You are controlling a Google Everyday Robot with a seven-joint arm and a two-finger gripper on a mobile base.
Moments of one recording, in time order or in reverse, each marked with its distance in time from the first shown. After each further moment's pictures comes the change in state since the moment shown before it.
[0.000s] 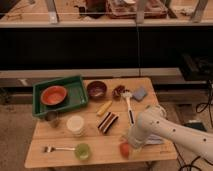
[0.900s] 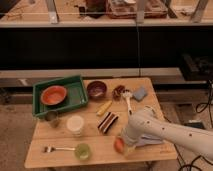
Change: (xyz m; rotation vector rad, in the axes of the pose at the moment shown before) arm 0.006 -0.023 0.033 -0.004 0.034 0.004
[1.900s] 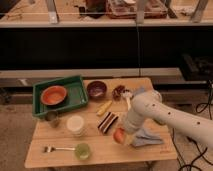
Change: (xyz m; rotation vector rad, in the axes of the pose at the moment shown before) arm -0.028 -0.039 -0.102 0.044 -0.110 0.083
